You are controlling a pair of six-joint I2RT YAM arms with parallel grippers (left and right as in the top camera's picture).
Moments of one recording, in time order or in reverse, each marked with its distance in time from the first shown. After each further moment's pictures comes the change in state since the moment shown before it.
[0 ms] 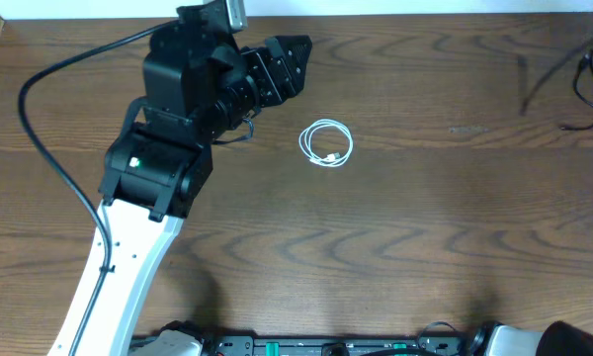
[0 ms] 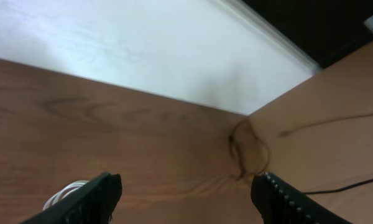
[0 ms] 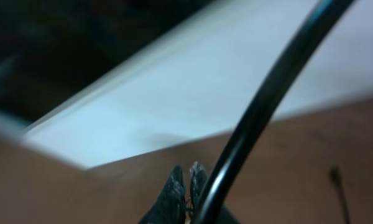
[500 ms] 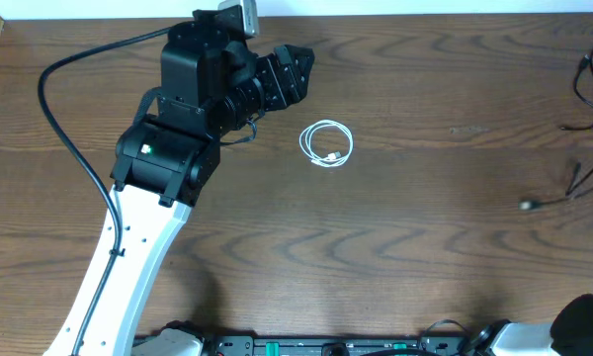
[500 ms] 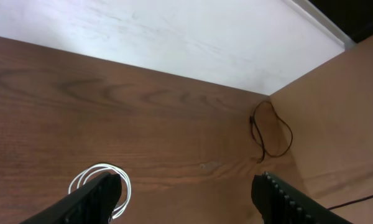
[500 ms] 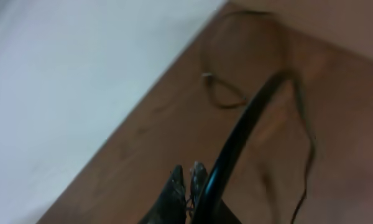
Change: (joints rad) left arm 0.000 0.040 0.000 -0.053 0.000 0.059; right arm -0.289 0.116 -0.003 -0.182 0.422 -0.039
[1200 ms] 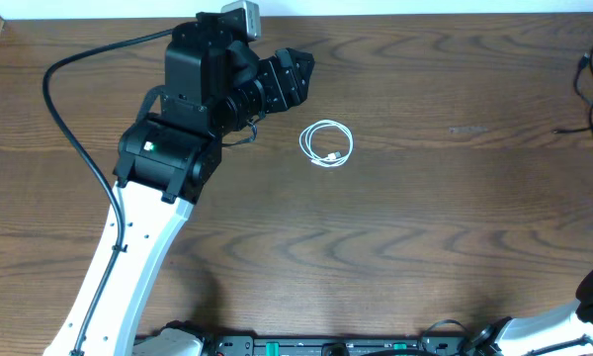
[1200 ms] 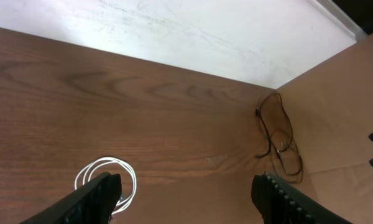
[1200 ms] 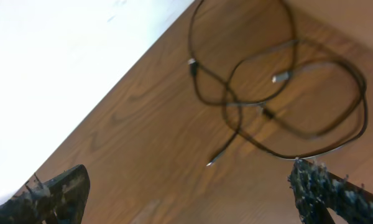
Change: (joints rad) left arm 0.000 0.013 0.000 -0.022 0.000 0.013; right arm -0.026 0.199 0.000 0.080 -0.121 -0.145
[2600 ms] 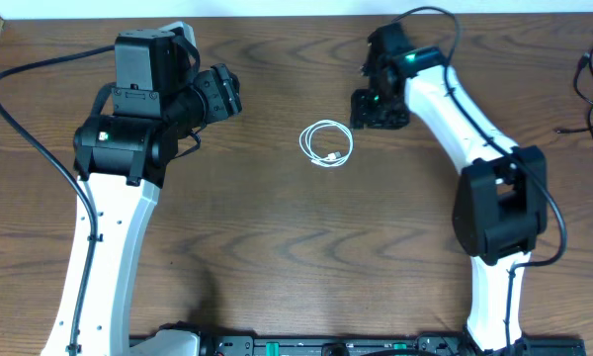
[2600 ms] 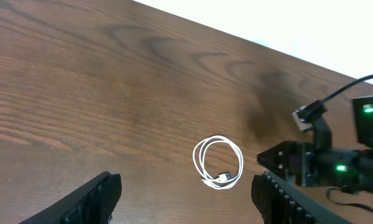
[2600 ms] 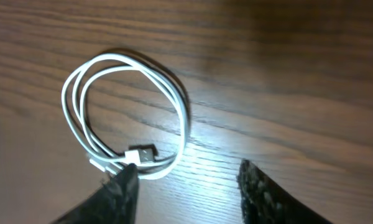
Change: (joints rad) left arm 0.222 0.005 0.000 -0.264 -0.129 0.162; right arm 1.093 0.393 -0.082 -0.067 0.214 0.101
